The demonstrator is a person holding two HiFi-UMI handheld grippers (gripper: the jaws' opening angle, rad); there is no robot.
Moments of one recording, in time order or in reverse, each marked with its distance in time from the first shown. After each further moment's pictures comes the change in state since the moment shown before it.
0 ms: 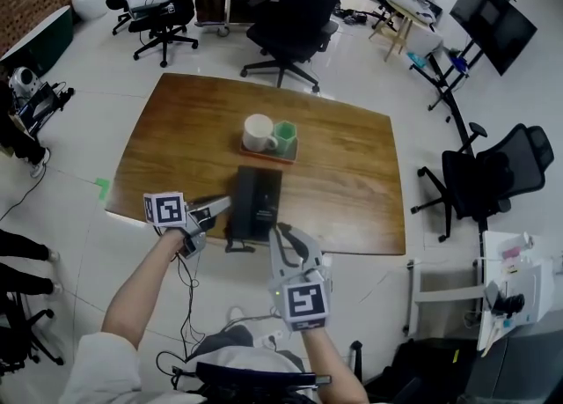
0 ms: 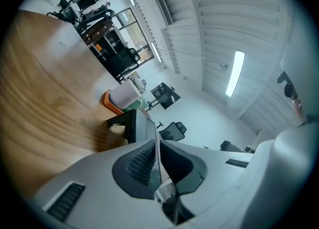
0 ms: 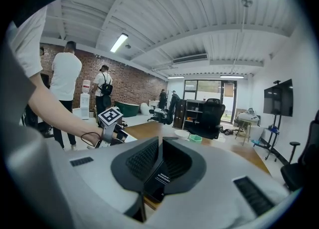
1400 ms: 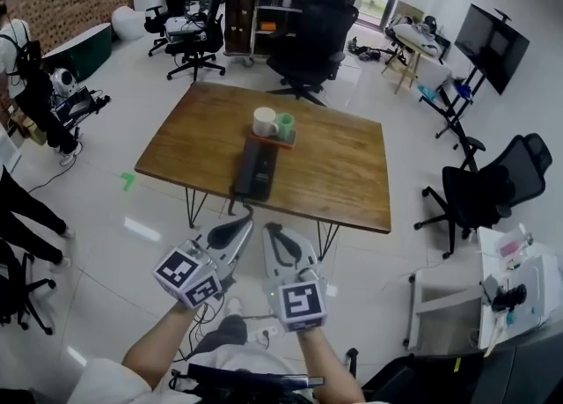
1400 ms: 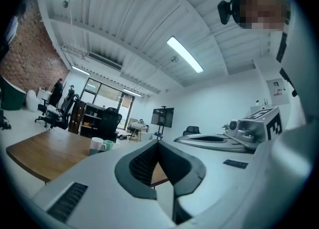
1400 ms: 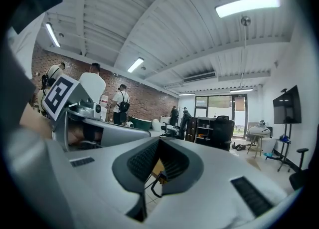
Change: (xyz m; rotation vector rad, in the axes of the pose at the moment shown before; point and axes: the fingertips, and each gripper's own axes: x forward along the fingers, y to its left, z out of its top) left arm -0.079 -0.340 -0.156 0.765 -0.324 0.155; right arm -0.205 0.062 0.012 -0.094 -0.188 0.151
